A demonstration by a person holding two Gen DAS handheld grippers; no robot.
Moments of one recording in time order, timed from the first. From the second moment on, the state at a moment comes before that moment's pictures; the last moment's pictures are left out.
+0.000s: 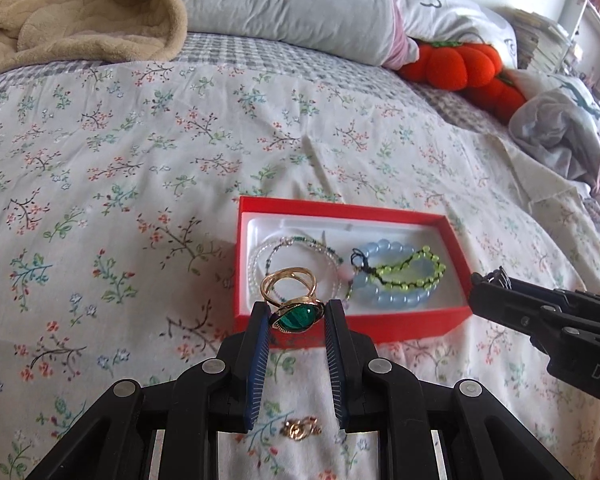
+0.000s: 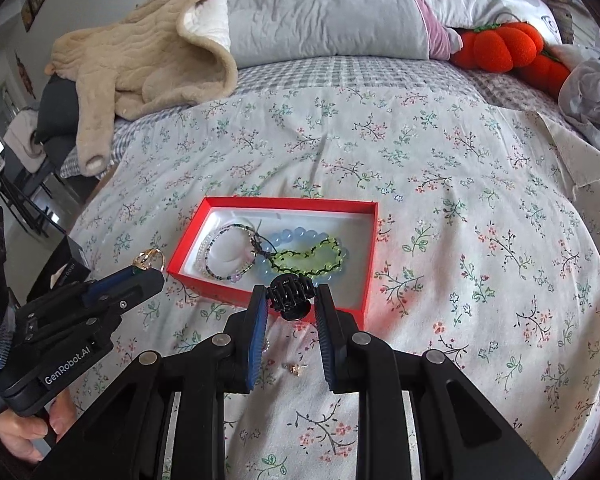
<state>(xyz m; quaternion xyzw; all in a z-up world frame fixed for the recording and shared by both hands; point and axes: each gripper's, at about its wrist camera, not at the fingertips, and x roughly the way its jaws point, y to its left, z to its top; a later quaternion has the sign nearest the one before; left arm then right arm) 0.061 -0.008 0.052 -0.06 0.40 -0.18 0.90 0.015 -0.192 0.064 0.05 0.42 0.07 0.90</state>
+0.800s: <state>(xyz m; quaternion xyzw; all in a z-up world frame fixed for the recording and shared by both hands) 0.112 -0.047 0.016 -0.04 0.43 -0.18 0.88 0.058 -0.220 0.041 0.07 0.44 0.06 0.90</state>
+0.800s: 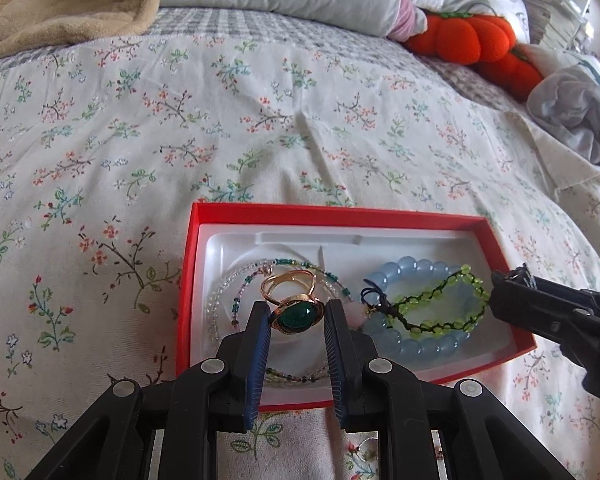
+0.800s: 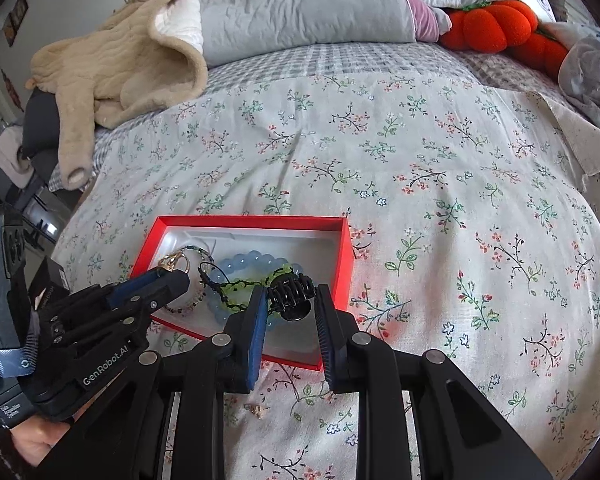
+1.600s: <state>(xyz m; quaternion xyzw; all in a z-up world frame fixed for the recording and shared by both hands) 0.082 -0.025 0.036 -0.03 0.43 -0.17 0.89 0.079 -0.209 0.044 0.07 0.43 0.06 0.90</state>
